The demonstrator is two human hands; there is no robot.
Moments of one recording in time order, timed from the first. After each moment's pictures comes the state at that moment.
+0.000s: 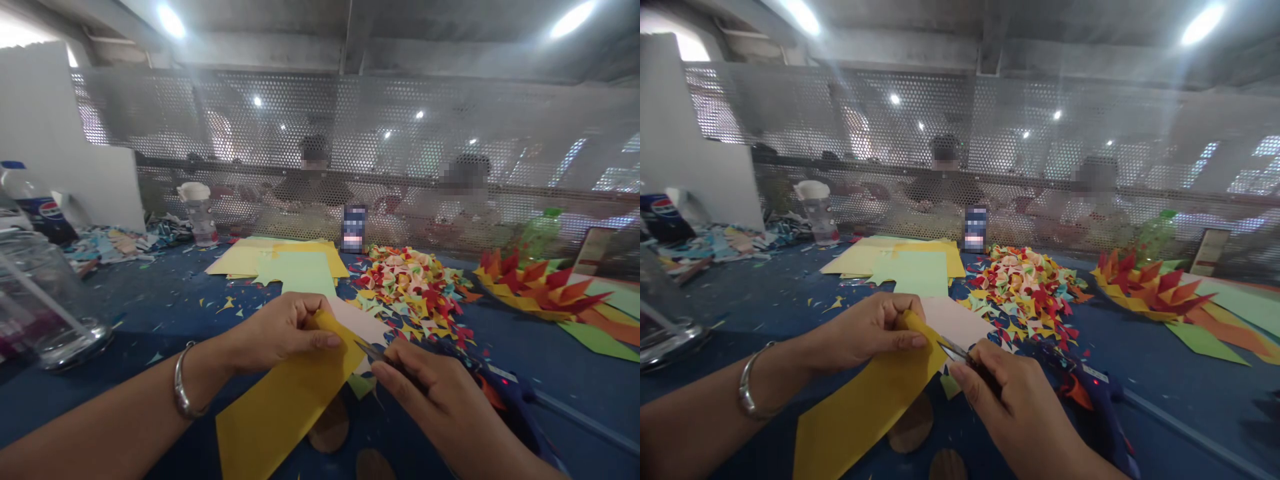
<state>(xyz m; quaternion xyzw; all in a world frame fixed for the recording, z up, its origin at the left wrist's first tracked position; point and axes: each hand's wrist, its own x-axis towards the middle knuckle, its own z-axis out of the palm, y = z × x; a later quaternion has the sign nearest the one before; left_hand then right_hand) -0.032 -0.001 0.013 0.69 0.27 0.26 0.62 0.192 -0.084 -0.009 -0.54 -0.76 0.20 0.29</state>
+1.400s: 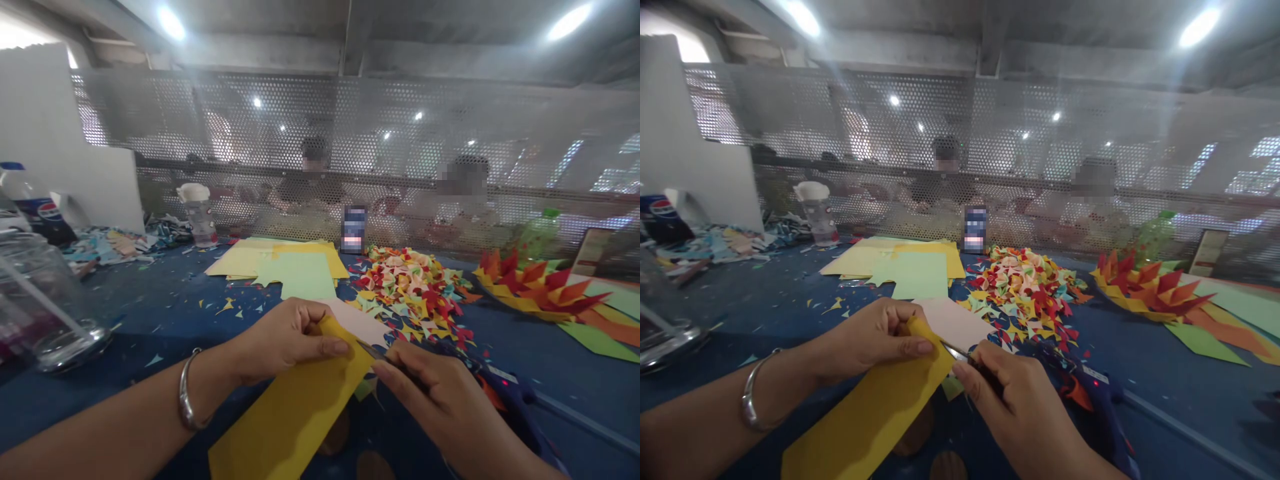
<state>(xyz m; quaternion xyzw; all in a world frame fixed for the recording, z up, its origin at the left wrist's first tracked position) -0.025 -0.010 0.013 0.65 0.30 0.25 0.65 0.194 -0.083 -0.012 -0.55 -0.76 0.20 0.30</state>
